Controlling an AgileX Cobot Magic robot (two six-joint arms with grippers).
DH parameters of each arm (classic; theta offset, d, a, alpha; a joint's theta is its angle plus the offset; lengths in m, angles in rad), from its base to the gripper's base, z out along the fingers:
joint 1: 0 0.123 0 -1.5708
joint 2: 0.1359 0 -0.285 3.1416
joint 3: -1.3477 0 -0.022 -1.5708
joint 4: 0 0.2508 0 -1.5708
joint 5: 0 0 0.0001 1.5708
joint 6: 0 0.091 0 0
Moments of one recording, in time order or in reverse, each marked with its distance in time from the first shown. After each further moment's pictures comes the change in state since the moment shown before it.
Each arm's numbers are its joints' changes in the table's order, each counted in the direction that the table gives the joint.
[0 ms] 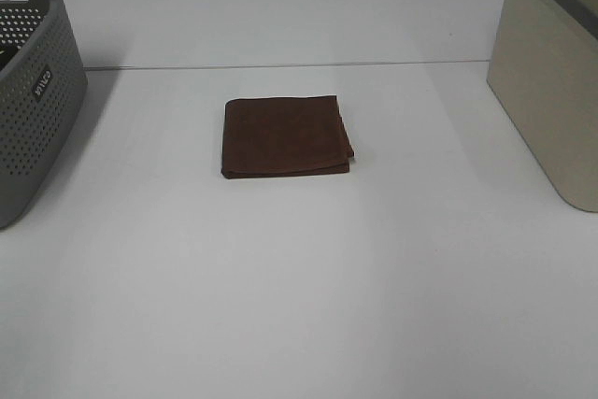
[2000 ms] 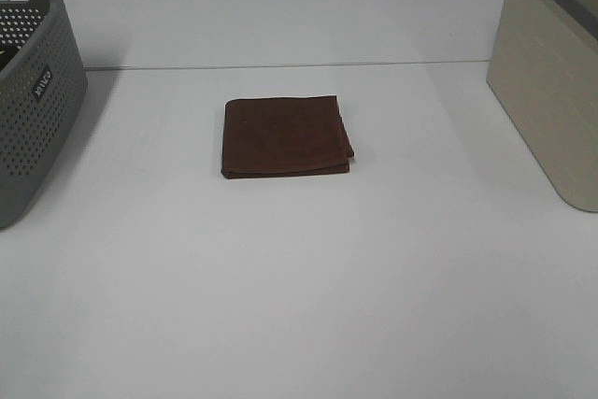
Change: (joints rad) left arm 0.000 0.000 0.000 0.000 0.000 0.000; right arm -0.010 -1.570 -0.996 -0.284 0.197 0.153
